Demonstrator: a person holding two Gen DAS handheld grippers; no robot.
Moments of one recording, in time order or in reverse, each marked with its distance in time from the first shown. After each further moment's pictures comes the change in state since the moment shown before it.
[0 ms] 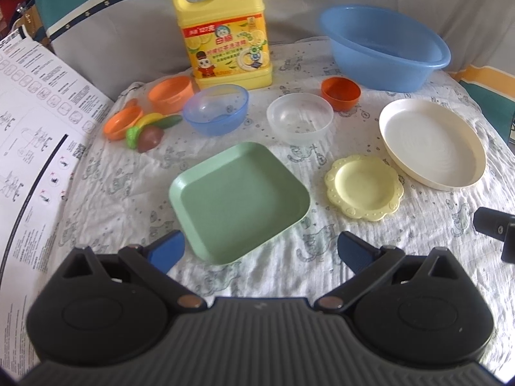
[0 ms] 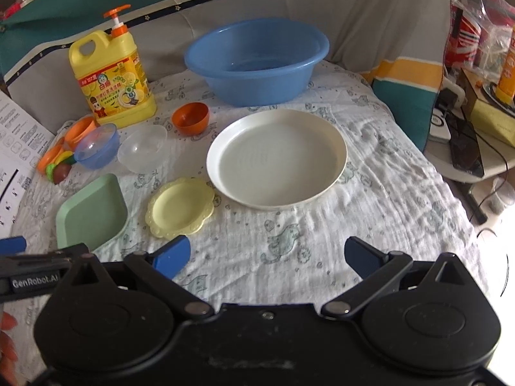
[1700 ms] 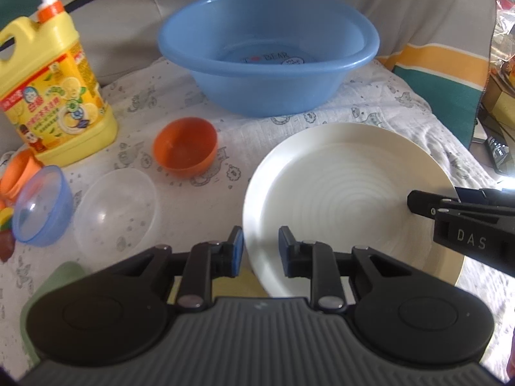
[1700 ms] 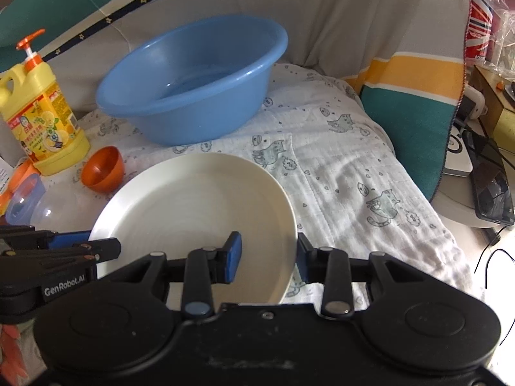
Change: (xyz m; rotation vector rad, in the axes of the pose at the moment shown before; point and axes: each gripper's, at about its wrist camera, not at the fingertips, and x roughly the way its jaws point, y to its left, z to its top) left arm 0.107 -0.140 0.096 0.188 0.008 -0.231; right arm 0.123 -0.076 0.081 0.053 -0.012 0.011
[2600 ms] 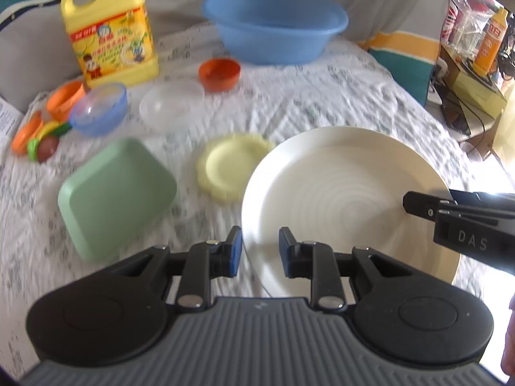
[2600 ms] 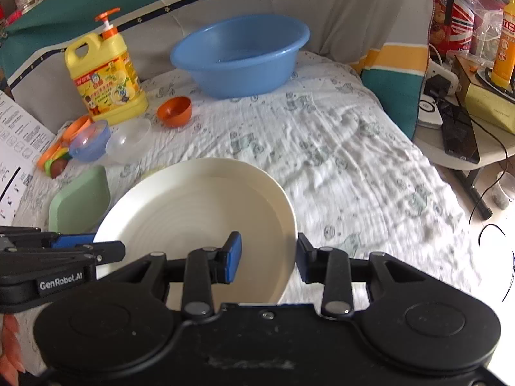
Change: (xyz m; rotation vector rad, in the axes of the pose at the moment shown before) left arm -0.119 0.008 -0.116 -0.057 0.040 -0.045; right arm -0.126 0.034 -0.099 -0.035 0.020 0.038
